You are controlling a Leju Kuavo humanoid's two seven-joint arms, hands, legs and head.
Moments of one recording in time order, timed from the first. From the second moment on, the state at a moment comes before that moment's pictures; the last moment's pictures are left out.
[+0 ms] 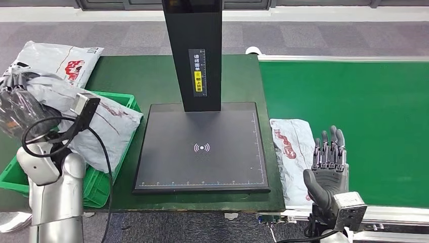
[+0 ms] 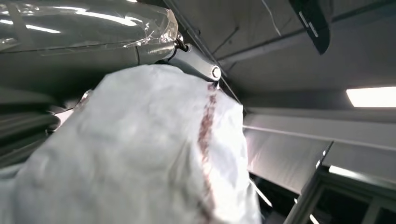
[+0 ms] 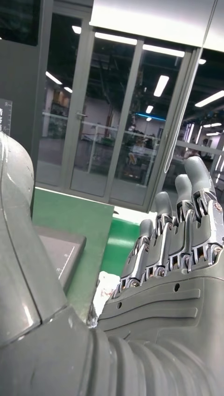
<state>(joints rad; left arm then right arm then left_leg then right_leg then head) -0.43 -0.06 0.32 -1.44 -1.39 0.70 -0.01 0.12 0.29 -0.17 -1.60 0.28 0.17 -0.61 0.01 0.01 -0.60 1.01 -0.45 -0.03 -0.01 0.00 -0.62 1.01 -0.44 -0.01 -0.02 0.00</state>
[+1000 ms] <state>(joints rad) -1.14 0.22 0.32 -0.78 -1.52 0.60 0.17 0.10 0.29 -0.18 -1.54 0.29 0.21 -0.61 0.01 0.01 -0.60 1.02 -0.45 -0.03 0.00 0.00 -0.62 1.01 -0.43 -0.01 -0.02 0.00</state>
